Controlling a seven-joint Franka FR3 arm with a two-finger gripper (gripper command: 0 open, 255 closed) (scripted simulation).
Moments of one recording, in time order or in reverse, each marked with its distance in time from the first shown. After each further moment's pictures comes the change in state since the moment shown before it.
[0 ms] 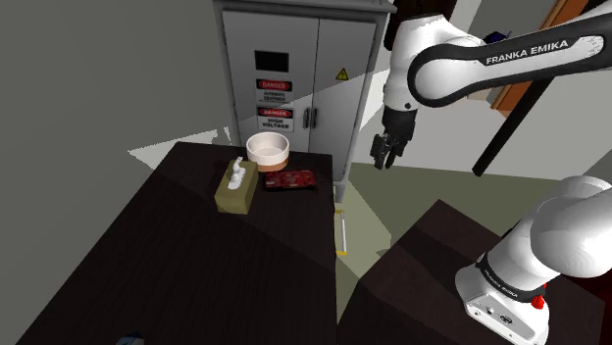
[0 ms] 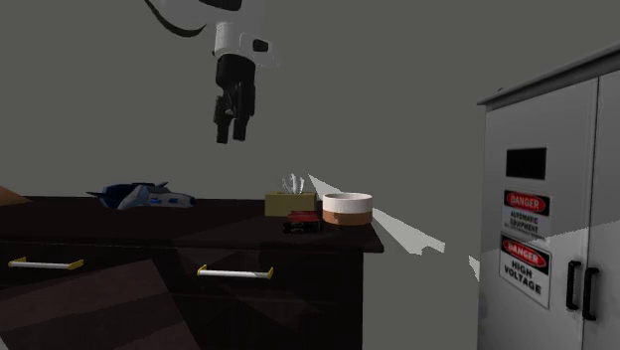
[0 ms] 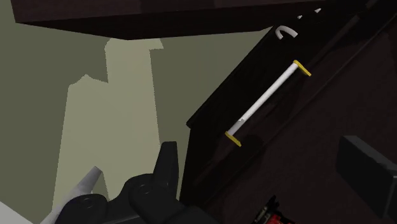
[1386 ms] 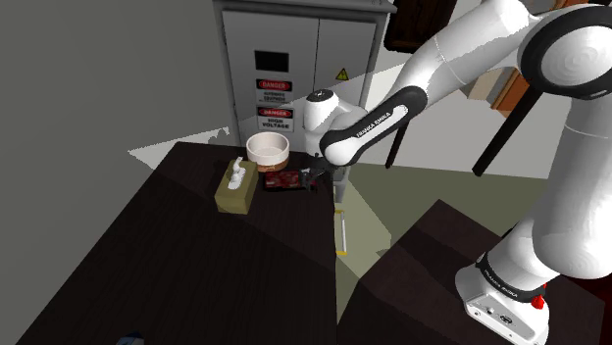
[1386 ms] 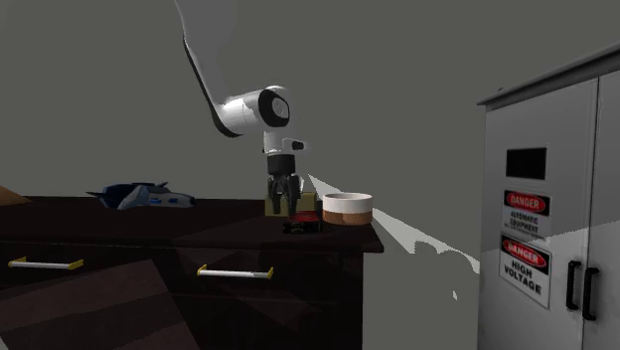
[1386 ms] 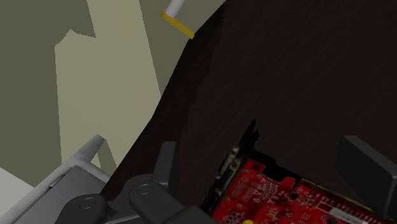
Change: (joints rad) arm 0.053 0.800 0.072 0.387 -0.322 0.459 0.459
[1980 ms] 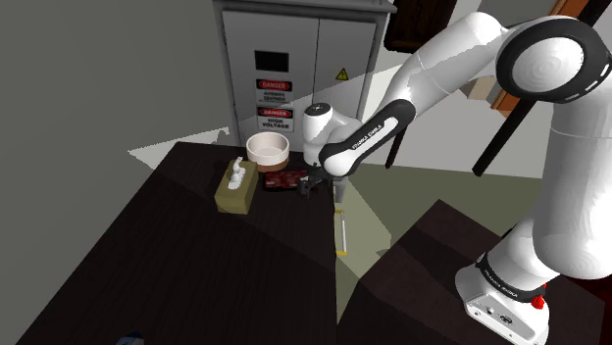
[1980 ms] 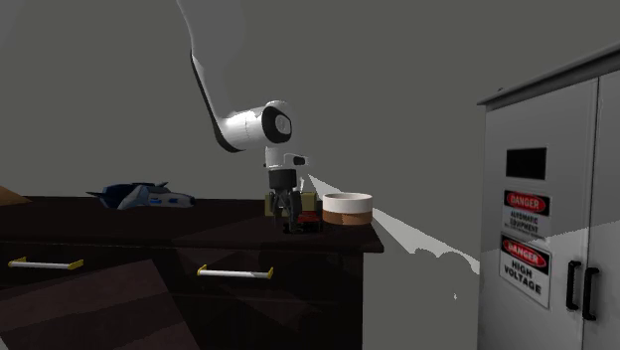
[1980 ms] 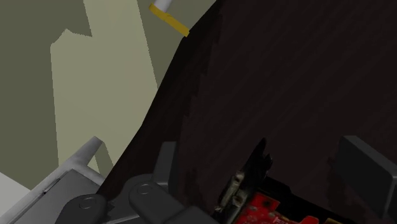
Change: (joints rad) arm 0.013 0.087 -0.024 0.013 -0.040 0.072 0.033
